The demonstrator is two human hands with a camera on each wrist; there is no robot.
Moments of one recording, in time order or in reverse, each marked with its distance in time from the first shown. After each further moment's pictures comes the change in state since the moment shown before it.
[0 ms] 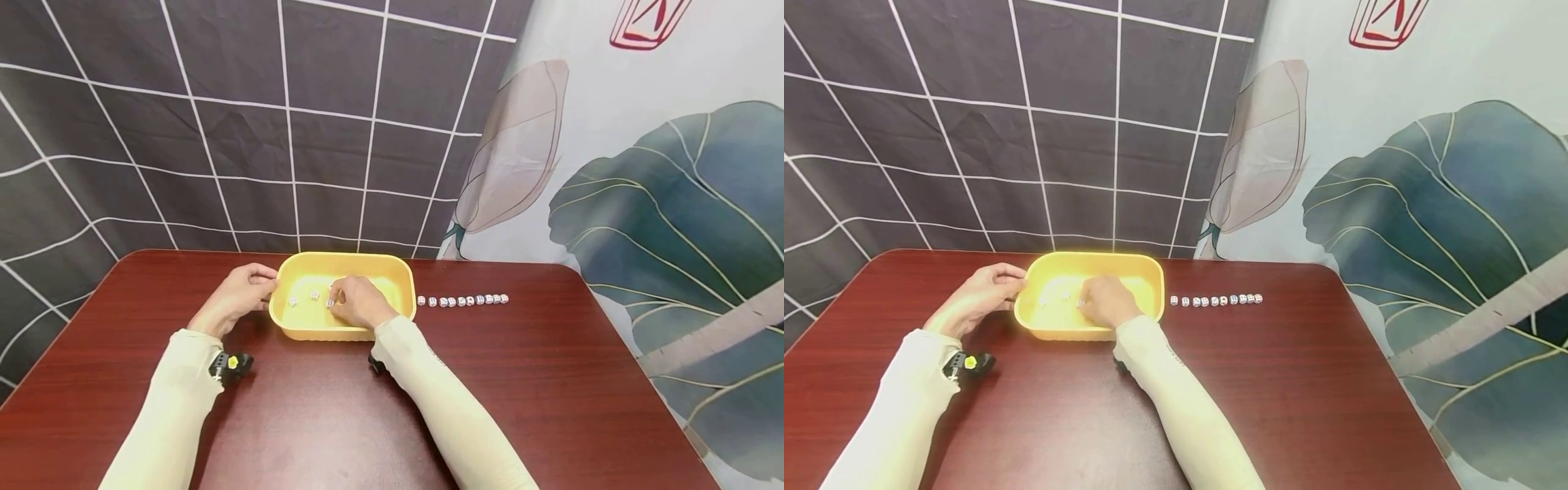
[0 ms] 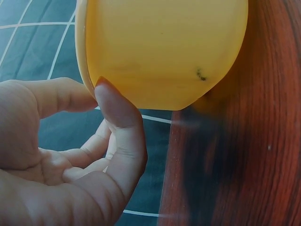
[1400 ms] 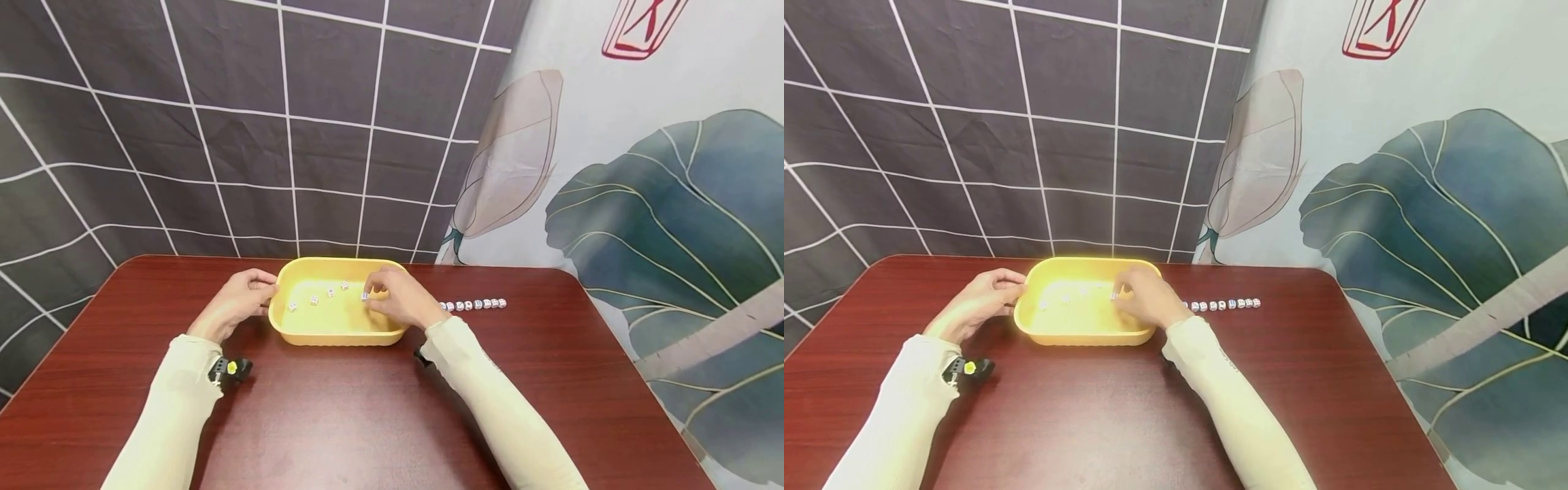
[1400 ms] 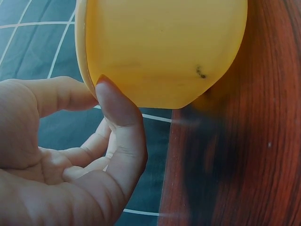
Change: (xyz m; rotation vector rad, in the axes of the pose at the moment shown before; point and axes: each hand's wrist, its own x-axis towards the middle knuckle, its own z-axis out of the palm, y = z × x) left_hand -0.001 -0.001 -0.001 0.001 -0.006 0.004; right_hand -0.035 0.040 -0.053 0.003 0.090 -0.168
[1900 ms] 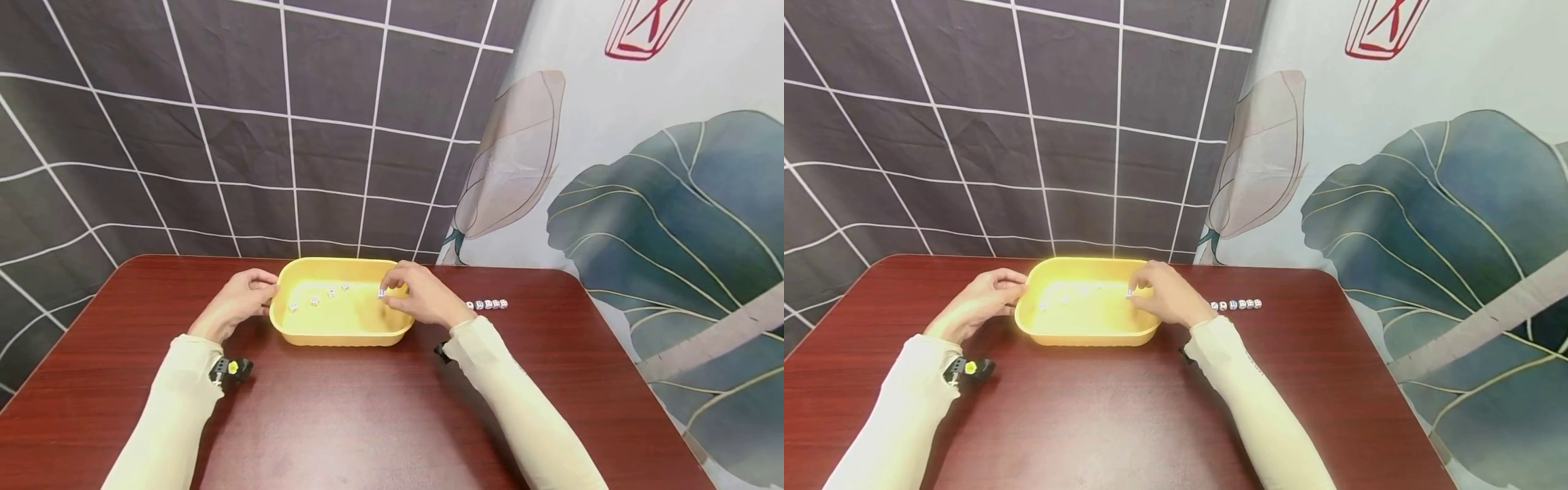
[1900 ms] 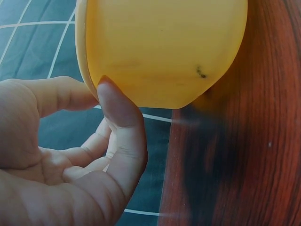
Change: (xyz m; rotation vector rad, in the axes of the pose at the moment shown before) left_hand 0.000 -0.001 -0.001 0.011 0.004 0.007; right_hand -0.017 0.015 -0.023 0.014 -0.001 -0.033
